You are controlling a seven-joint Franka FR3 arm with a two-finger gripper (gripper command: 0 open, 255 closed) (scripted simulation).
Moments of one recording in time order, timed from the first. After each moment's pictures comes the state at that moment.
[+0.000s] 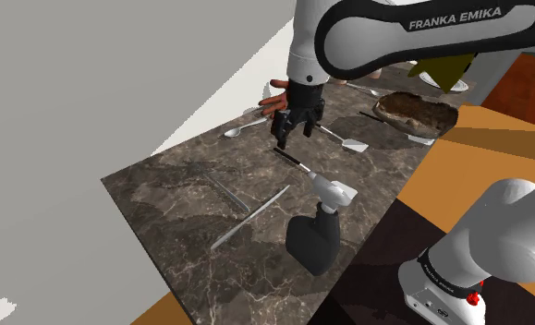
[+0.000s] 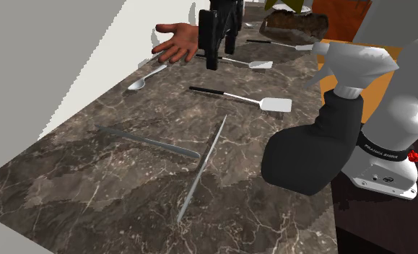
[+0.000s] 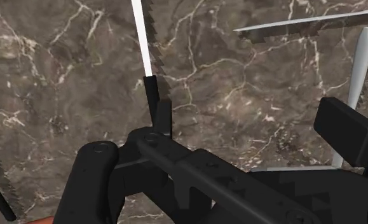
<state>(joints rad) 0.14 -0.27 0.27 -2.15 0.11 1.88 0.33</state>
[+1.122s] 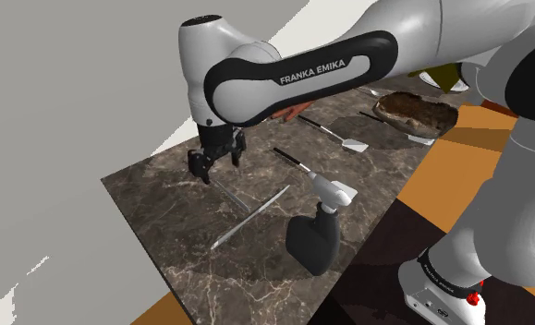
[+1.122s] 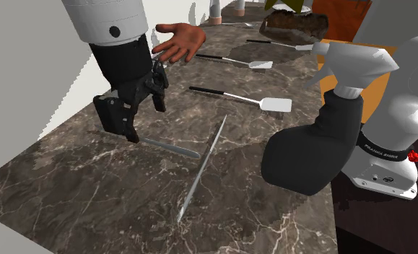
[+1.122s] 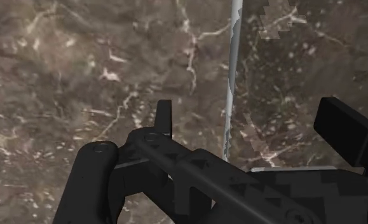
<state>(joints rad) 0.29 0.30 0.41 -1.68 -0.09 1.91 0.57</state>
